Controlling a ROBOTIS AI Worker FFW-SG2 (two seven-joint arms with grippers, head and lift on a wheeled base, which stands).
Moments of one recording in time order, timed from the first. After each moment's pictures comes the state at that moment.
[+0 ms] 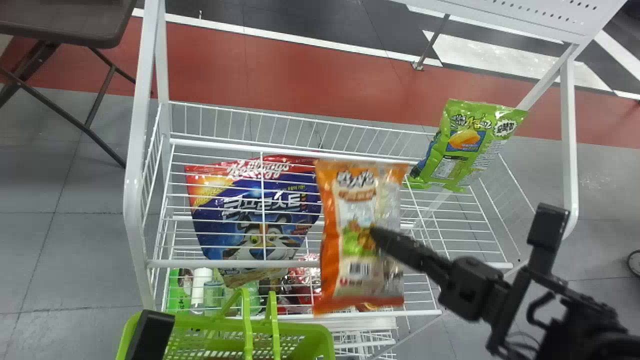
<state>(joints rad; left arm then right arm) 0.45 0.08 -0.27 -2.20 0.30 1.42 -0.89 0.54 -0.02 -0.61 -2.52 -0.45 1.21 0.77</state>
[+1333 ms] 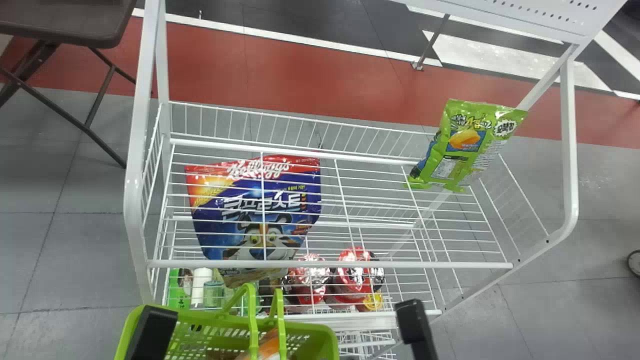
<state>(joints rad) 0.45 0.08 -0.28 -2.26 0.30 1.47 -0.89 0.64 -0.13 -0.20 -2.39 -0.23 1.55 0.83</state>
